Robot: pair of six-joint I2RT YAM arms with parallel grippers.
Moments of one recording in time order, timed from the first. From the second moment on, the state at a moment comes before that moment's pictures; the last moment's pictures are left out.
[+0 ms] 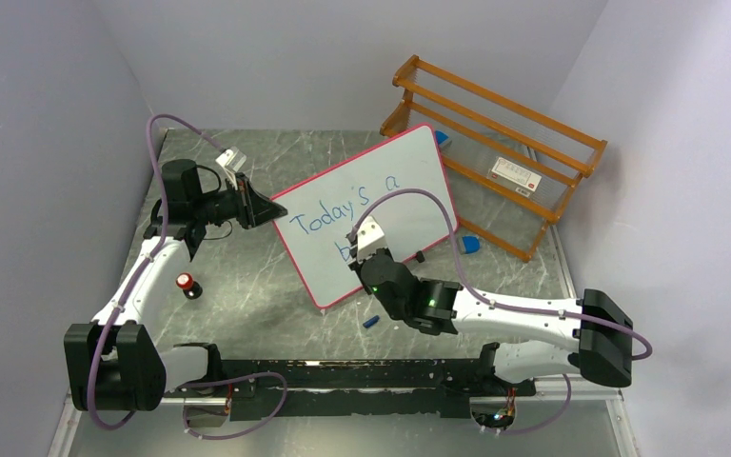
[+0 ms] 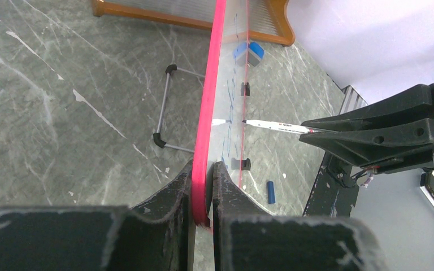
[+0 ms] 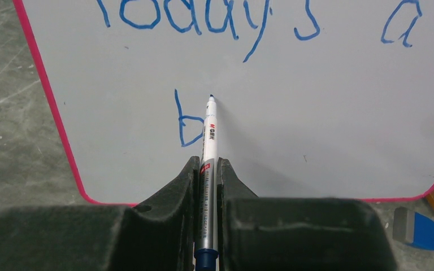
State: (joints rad) left arm -0.02 1.20 0.84 -0.07 1.02 -0.16; right arm 1.22 1.21 0.76 0.02 0.71 0.11
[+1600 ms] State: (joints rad) left arm -0.02 1.20 0.84 -0.07 1.01 -0.16; right arm 1.19 1.20 0.71 -0.08 0.64 0.22
